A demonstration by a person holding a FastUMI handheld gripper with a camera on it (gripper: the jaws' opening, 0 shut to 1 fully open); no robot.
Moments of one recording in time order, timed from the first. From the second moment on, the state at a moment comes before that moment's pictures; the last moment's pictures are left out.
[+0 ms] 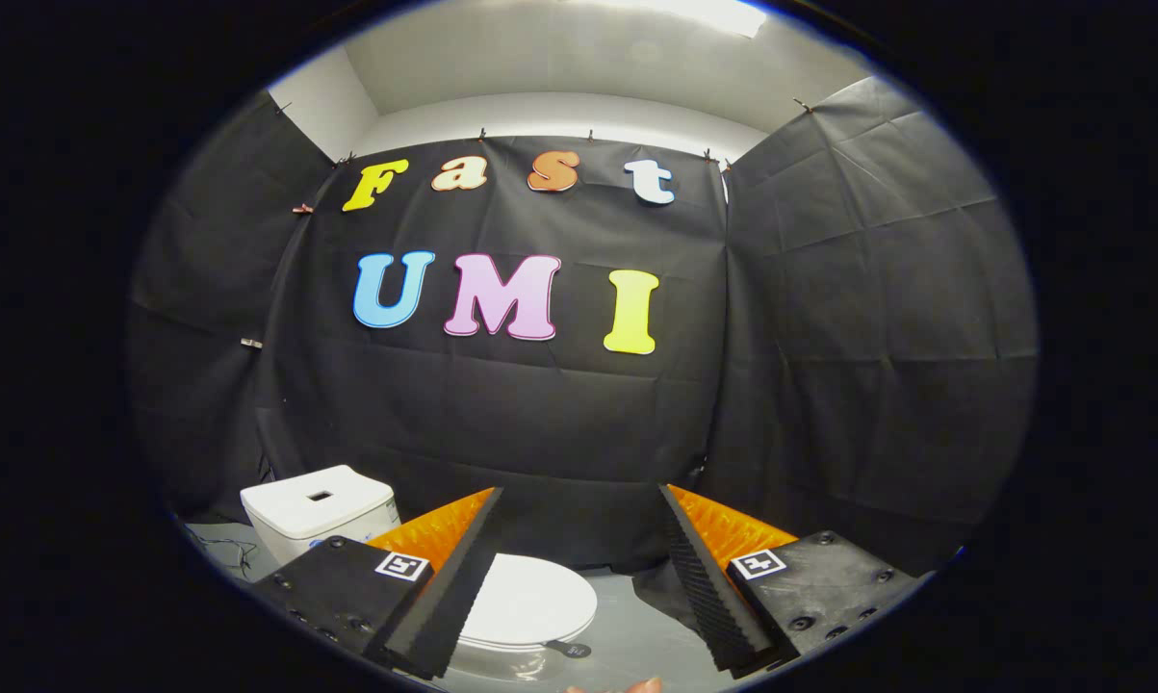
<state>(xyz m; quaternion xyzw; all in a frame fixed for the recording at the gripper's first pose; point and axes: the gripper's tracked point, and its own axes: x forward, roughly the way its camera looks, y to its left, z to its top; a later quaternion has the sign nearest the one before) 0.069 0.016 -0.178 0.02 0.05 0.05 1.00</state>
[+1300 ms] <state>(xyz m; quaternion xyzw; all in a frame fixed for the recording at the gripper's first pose) 0.097 -0.011 -0.545 0.33 0.38 0.06 0.86</state>
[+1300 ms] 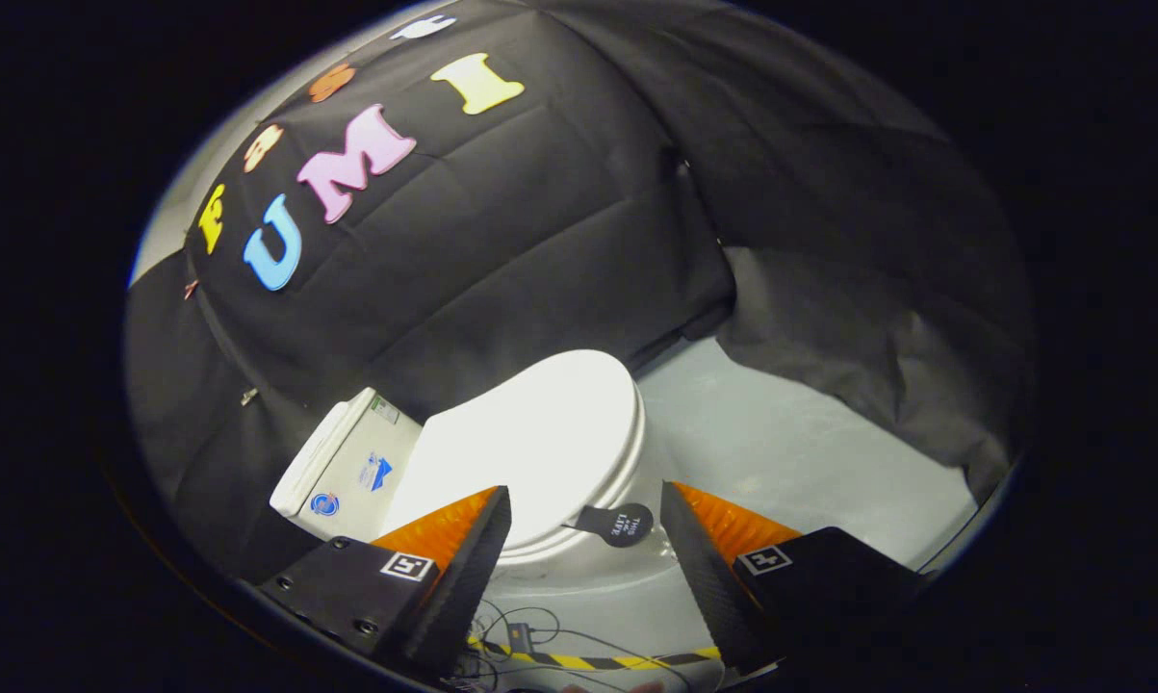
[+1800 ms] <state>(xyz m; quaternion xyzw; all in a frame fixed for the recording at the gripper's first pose) 0.097 0.001 -0.631 0.47 0.44 0.04 0.76</state>
